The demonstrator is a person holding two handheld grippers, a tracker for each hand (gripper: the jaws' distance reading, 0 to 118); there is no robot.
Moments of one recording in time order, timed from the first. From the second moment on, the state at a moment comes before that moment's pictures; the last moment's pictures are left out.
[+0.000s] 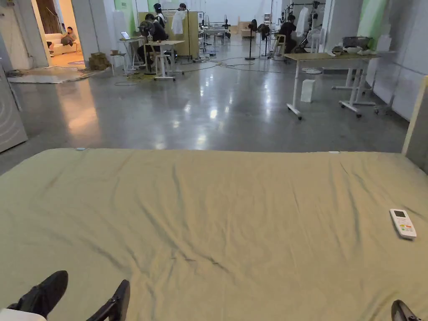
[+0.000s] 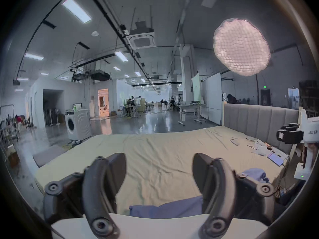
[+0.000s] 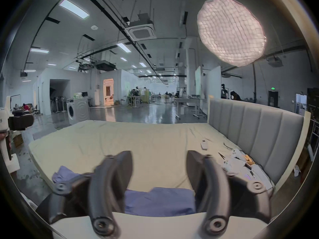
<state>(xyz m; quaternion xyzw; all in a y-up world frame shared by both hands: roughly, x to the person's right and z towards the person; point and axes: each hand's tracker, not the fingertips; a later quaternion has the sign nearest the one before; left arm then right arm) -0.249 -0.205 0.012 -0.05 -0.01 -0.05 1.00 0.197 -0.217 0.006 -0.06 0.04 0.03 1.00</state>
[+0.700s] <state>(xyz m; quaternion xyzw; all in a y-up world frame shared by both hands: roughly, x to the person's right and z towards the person) -0.260 -0.219 0.019 -0.11 -0.09 0.13 0.98 0.166 -0.233 0.007 -0.10 0.09 0.03 0.99</state>
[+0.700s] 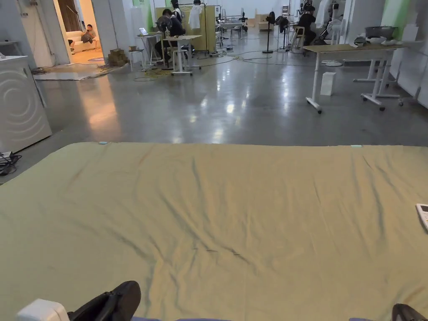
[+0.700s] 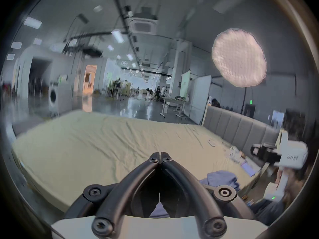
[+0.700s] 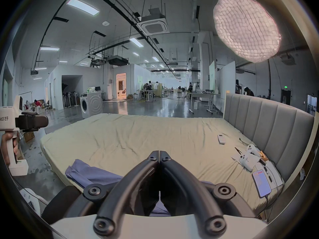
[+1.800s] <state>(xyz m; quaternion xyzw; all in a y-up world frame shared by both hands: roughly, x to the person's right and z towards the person) -0.377 -0.446 -0.125 -0.36 -0.14 0.51 0.77 0.159 -0.270 0.010 -0.23 0.12 0.00 0.97</state>
